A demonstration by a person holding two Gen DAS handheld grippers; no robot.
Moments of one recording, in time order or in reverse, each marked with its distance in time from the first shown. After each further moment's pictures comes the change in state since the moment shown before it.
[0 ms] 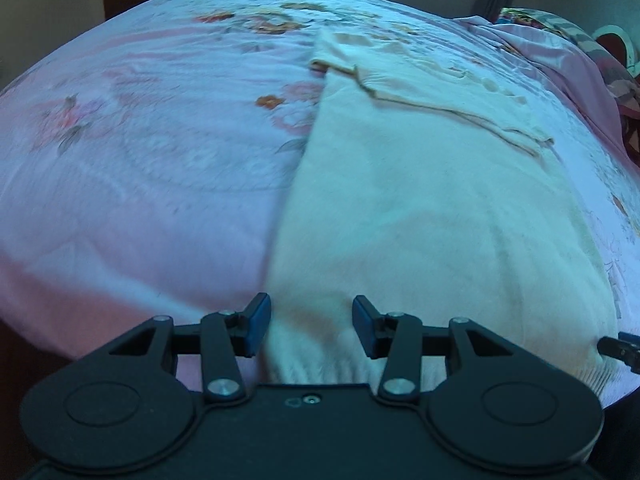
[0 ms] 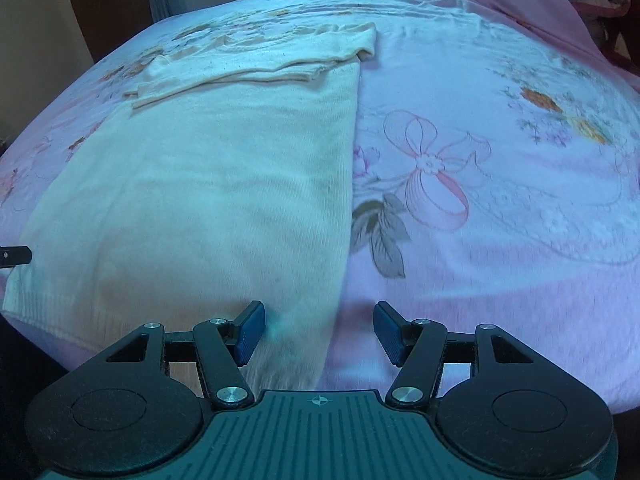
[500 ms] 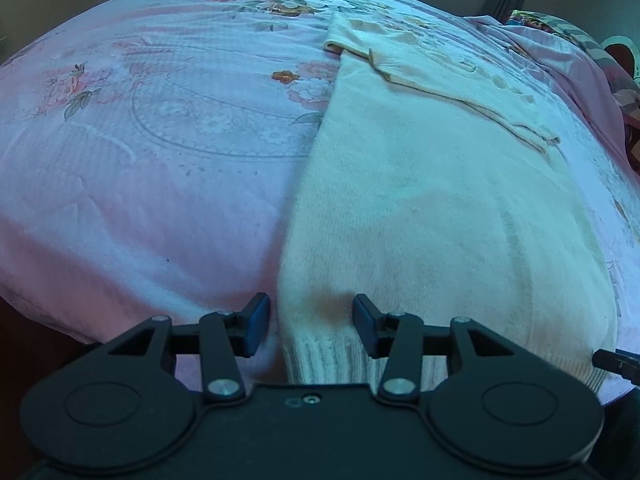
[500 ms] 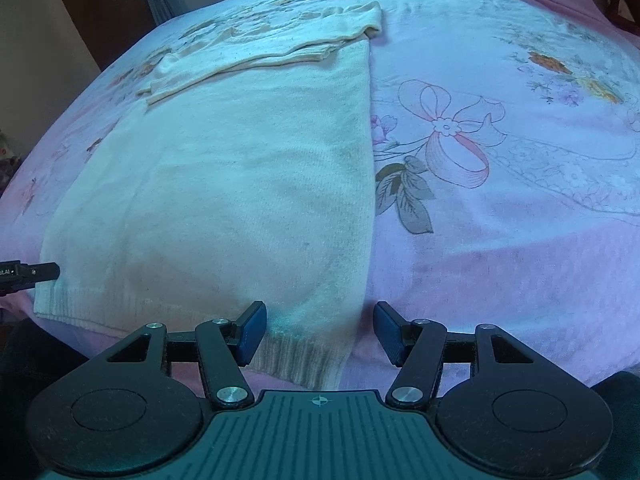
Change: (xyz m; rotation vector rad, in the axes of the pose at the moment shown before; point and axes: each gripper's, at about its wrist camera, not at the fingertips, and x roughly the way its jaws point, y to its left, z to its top) left arm 0.006 0.010 -0.010 -0.051 0.025 -0.020; right arm -0.002 0.006 -0.009 0.061 0.035 0.078
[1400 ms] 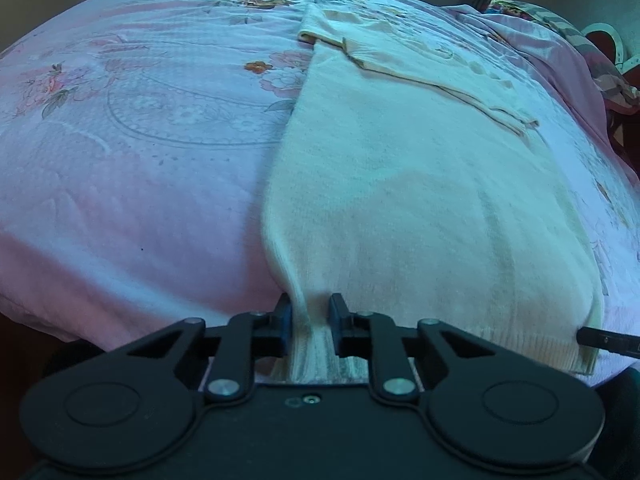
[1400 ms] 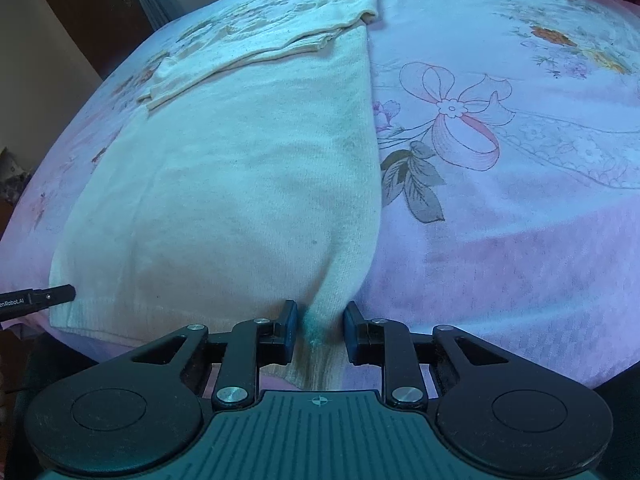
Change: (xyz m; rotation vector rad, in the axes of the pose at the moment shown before) left arm 0.001 -0.005 -0.007 0.042 0.026 -0.061; right arm 0.006 -0.008 0.005 0.067 0.028 0.059
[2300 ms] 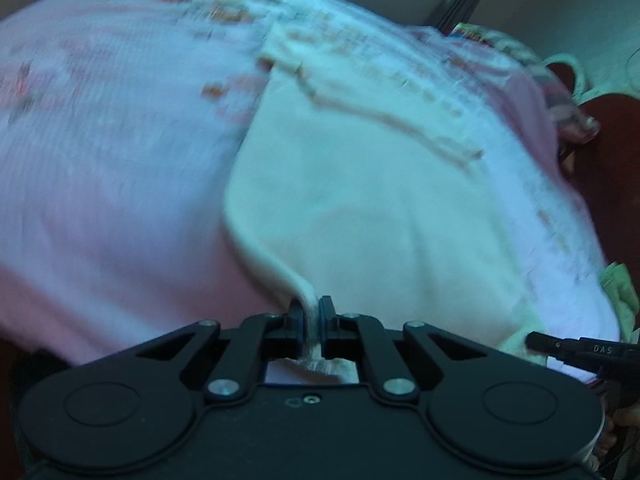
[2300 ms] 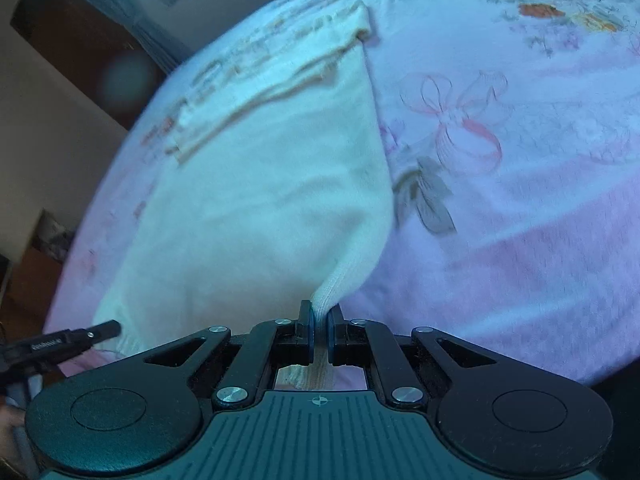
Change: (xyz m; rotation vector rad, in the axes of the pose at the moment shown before) left arm -0.029 -0.007 0.023 -0.047 -0.053 -0.197; right arm -0.030 -0.018 0.017 0.183 -0.062 0.187
